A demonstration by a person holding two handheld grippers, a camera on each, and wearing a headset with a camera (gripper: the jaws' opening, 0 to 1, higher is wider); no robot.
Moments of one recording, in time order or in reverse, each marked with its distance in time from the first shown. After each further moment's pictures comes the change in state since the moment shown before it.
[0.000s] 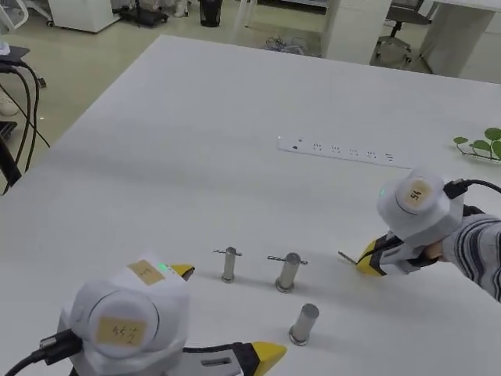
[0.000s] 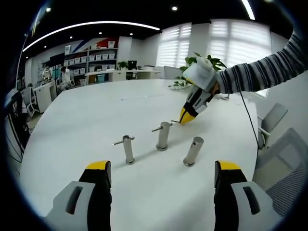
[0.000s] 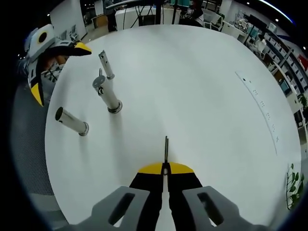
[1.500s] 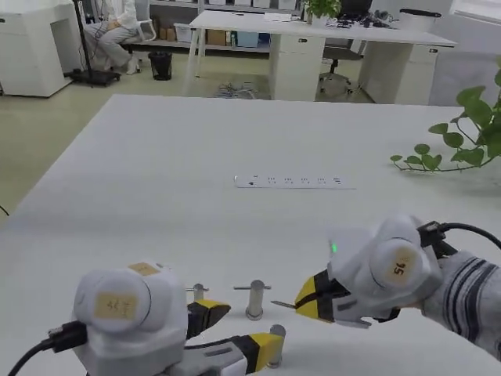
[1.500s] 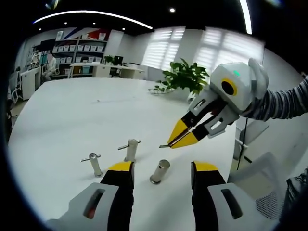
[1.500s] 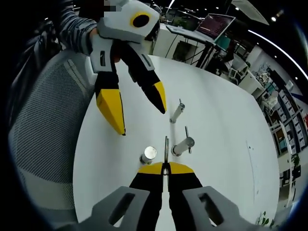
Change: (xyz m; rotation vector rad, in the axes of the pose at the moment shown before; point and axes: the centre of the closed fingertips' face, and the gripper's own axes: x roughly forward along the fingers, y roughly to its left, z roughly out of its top) left arm 0.011 -0.049 0.038 -0.129 0.005 -0.204; right arm -0.061 0.115 0.066 -0.398 -0.223 -0.007
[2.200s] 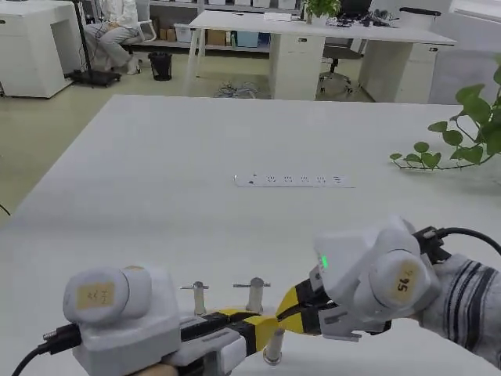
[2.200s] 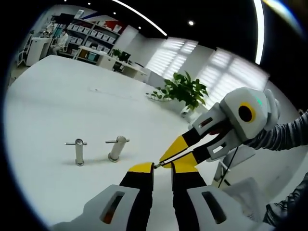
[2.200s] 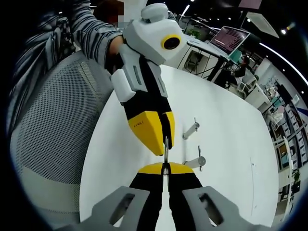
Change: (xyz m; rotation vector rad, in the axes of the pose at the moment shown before) left arm 0.001 -0.014 0.005 -0.237 -0.076 -0.088; right arm -0.002 0.023 0.026 -0.082 -0.064 0.048
